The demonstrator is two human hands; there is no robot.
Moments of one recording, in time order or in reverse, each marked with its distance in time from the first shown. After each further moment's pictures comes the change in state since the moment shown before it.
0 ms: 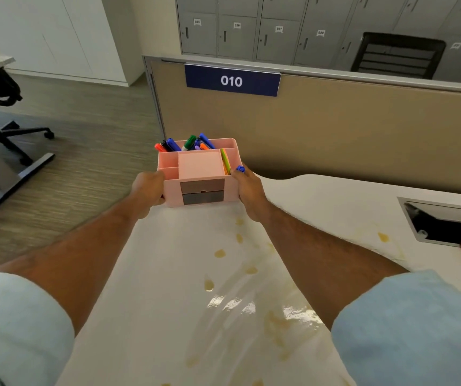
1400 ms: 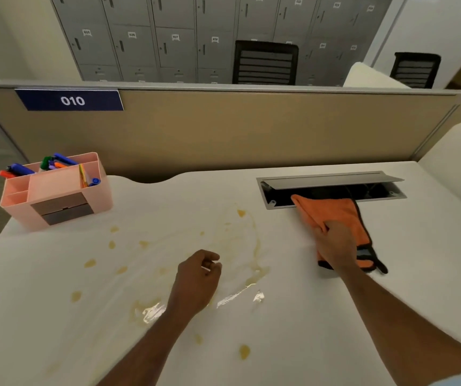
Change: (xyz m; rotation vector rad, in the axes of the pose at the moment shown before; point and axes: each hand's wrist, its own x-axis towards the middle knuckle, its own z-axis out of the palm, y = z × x) left_hand -0.306 -0.058 0.265 0.289 -0.393 0.351; right_hand -0.224 0.097 -0.447 -0.785 0.803 -0.067
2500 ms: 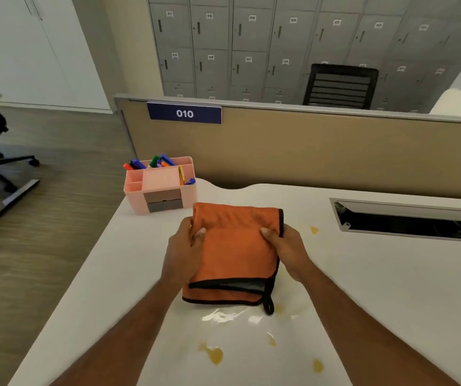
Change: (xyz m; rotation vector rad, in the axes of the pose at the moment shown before) left_hand 0.016 -0.035 -0.169 0.089 0.296 -0.031; right_hand -0.104 -0.222 0.105 0.803 -0.690 -0.022
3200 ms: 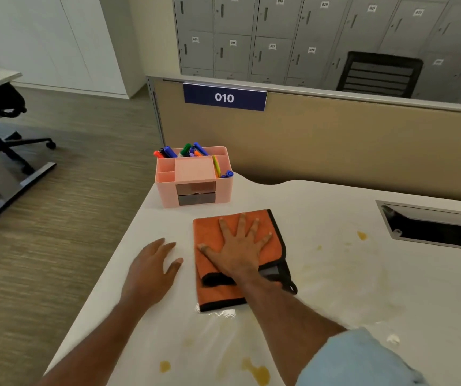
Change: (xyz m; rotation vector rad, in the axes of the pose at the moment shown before) left_hand 0.036 -0.170 -0.081 0.534 0.047 0.140; right_hand 0.052 0.048 0.201 -1.322 -0.105 -0.025
